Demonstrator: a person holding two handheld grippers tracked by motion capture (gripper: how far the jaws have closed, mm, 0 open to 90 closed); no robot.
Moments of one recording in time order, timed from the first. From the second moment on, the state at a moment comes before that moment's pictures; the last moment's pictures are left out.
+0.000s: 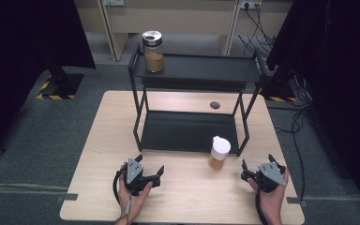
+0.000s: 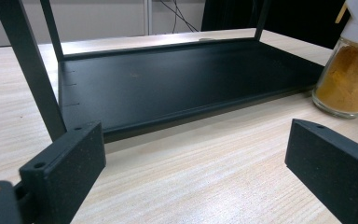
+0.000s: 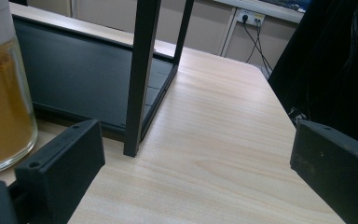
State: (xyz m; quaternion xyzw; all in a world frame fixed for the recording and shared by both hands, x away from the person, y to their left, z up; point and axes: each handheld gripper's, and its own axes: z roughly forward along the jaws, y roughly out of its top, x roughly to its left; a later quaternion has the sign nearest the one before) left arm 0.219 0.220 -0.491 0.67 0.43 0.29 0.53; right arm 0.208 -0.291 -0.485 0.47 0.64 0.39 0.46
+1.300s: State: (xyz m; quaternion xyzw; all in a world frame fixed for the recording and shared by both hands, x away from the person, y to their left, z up) left arm 0.216 0.221 -0.493 0.66 0.43 0.29 0.54; right arm 0.208 -0.296 -0.486 0.48 0.64 0.40 0.45
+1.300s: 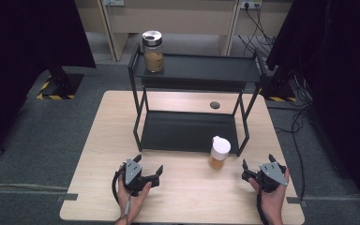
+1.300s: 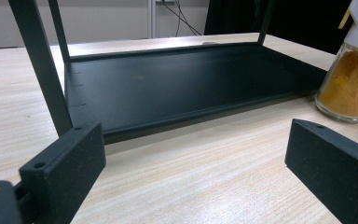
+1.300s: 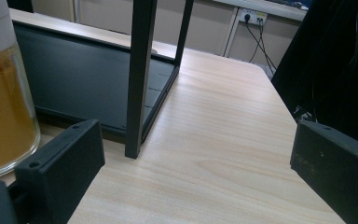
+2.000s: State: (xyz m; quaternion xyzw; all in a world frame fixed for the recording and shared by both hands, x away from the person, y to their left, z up) left arm 0.217 0.220 -0.493 0.66 0.43 0.29 0.54; right arm 0.206 -0.298 -0.487 0.48 0.63 0.41 0.45
